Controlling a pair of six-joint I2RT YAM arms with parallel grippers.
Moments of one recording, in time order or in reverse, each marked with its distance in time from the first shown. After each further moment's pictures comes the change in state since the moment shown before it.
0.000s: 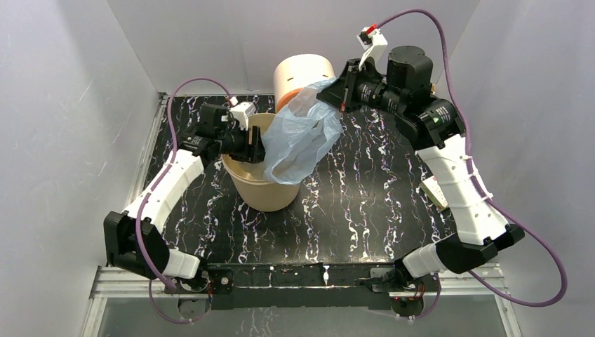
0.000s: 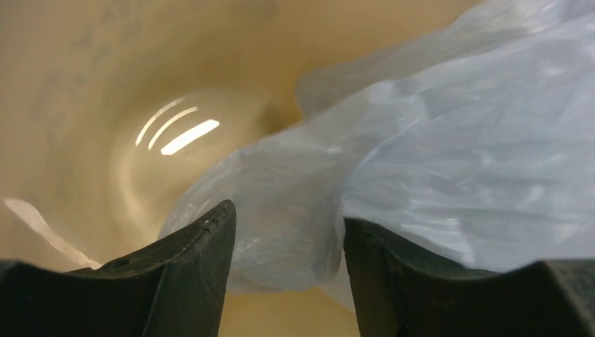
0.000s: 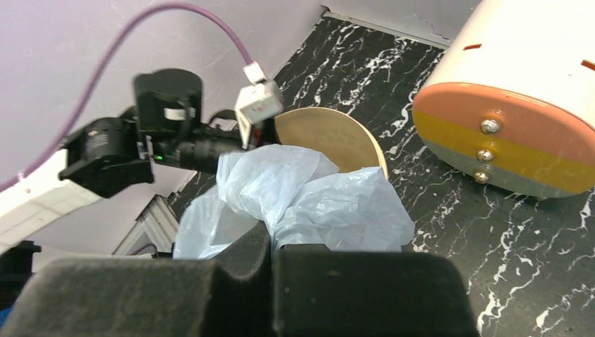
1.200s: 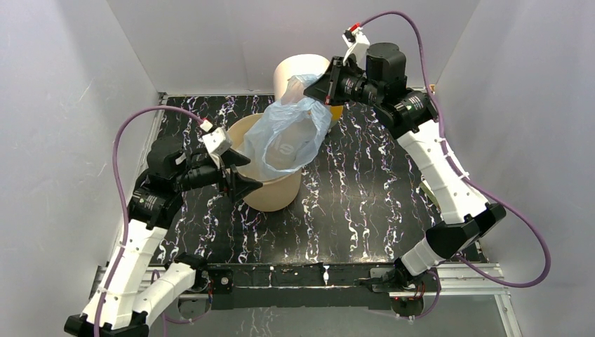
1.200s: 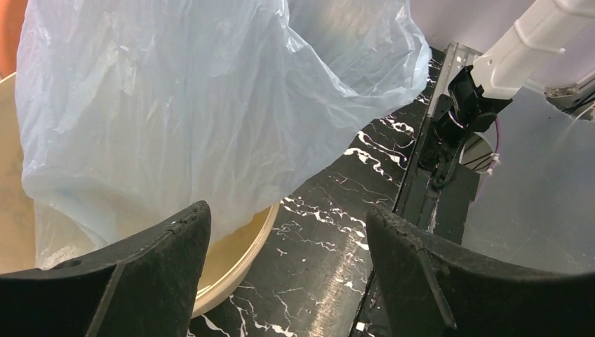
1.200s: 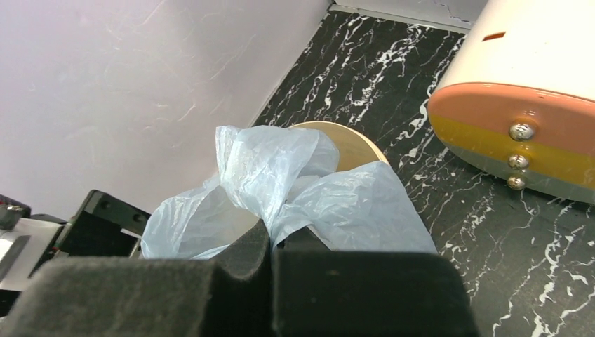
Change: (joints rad) left arm -0.001 -0.575 -0.190 0.047 0.343 0.216; right arm 0.000 0.114 -0.016 0.109 -0.011 0.106
